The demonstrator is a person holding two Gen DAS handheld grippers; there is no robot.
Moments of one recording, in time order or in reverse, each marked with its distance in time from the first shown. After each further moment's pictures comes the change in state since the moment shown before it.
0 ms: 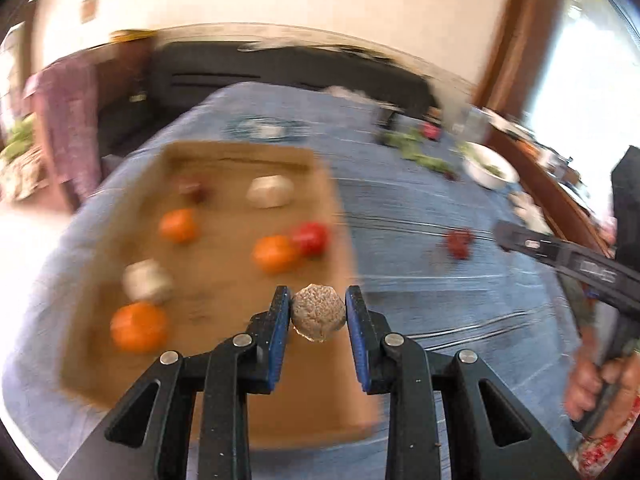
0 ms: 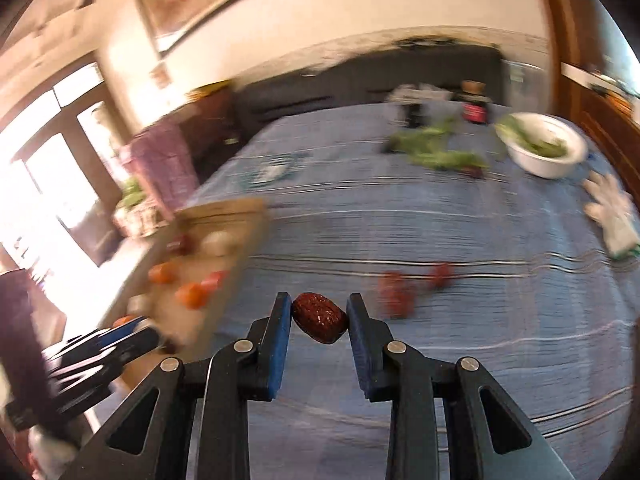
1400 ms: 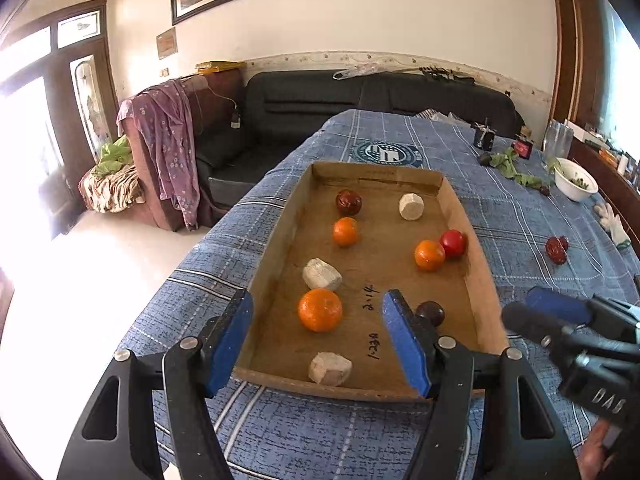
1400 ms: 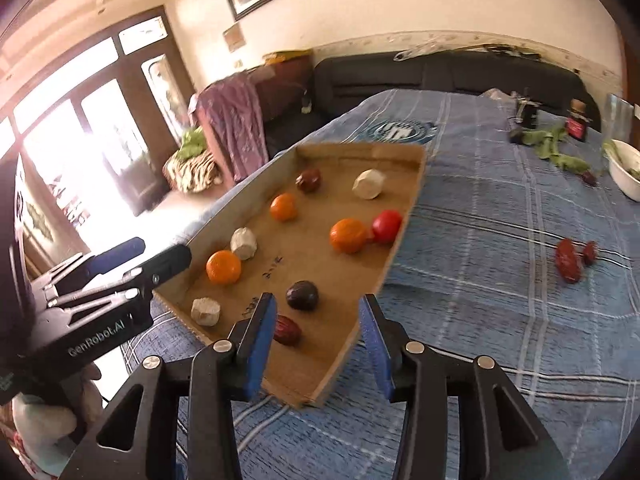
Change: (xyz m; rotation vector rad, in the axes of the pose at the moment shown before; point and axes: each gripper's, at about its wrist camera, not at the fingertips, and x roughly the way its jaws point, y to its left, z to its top) left arm -0.050 0.039 -0.018 0.019 -0.104 0.338; right arm 0.034 0.103 -0.057 -0.130 0.030 0.075
